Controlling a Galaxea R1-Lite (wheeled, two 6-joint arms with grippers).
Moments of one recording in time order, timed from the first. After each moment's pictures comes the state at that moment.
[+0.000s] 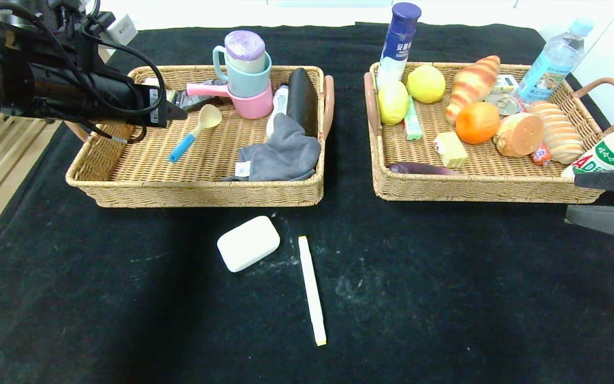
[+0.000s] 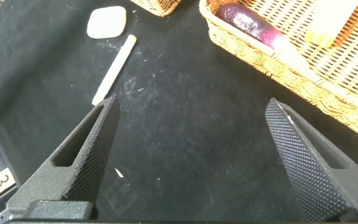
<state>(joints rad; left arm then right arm) -0.09 1.83 -1.86 0.33 0.01 0.07 0.05 1.19 -1.05 0.18 0.74 -0.17</state>
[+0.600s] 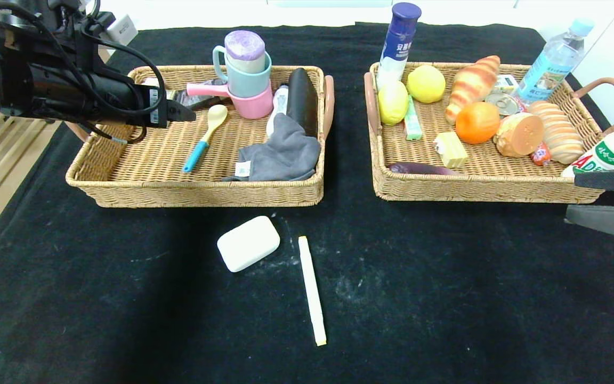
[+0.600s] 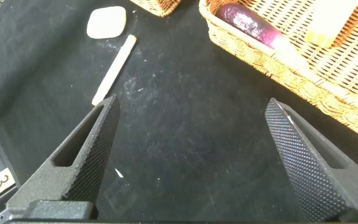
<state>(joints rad) -0.09 1.83 -1.85 0.34 0.01 0.07 0.05 1.19 -1.05 0.18 0.74 -0.17</state>
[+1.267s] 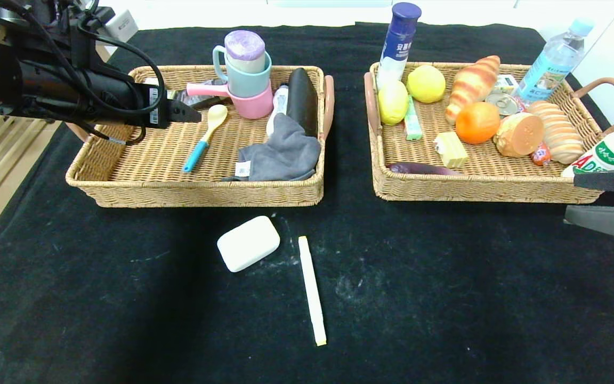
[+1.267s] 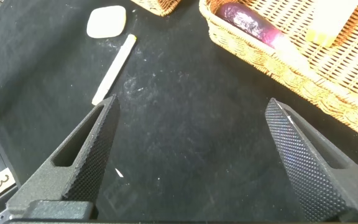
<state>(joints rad) -0.13 1.78 -1.81 0.35 0.01 0.08 0.05 1.20 -1.05 0.18 0.74 -0.17</state>
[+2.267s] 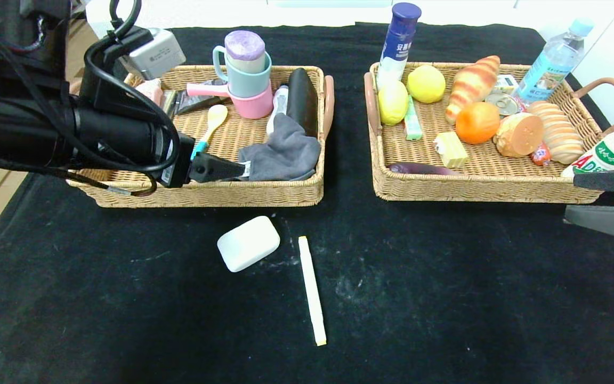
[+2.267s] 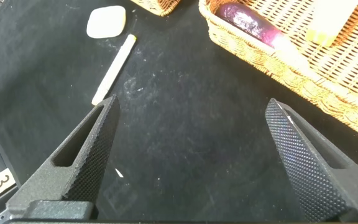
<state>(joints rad) -0.32 1.57 -1.50 0.35 -0.16 0.29 0.05 1.20 -1.05 0.18 0.74 -0.17</state>
